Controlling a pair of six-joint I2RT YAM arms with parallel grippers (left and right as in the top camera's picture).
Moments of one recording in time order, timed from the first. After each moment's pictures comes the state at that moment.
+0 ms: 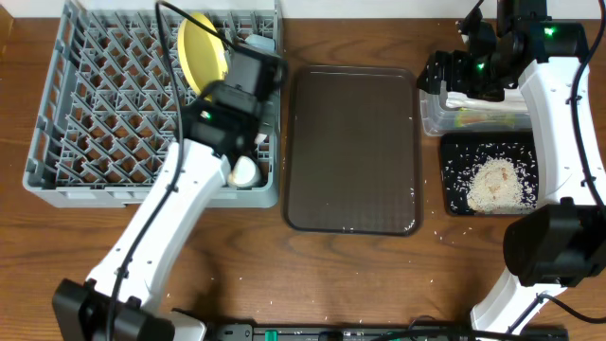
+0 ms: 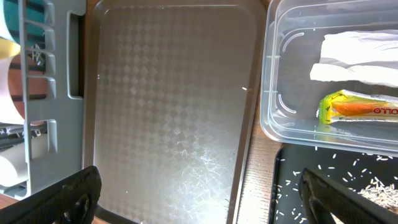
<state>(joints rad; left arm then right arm) -0.36 1.56 1.46 -0.81 -0.34 -0.08 0.00 1.94 1.97 -1.23 -0.34 0.08</state>
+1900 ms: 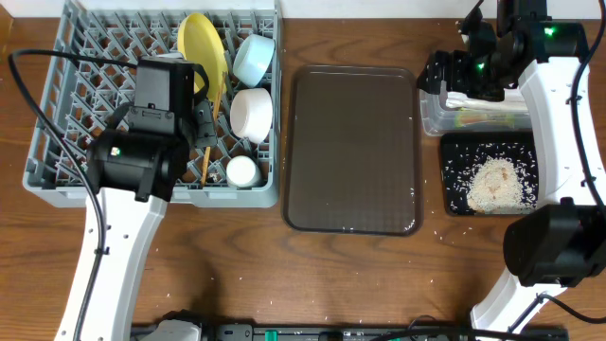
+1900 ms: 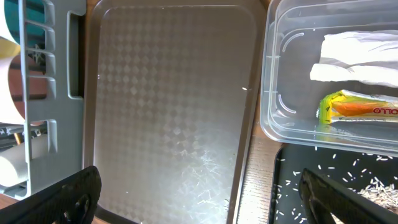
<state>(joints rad) -0.18 1.33 1.46 -1.03 -0.26 -0.28 0.00 1.94 1.97 -1.23 -0.34 0.08</state>
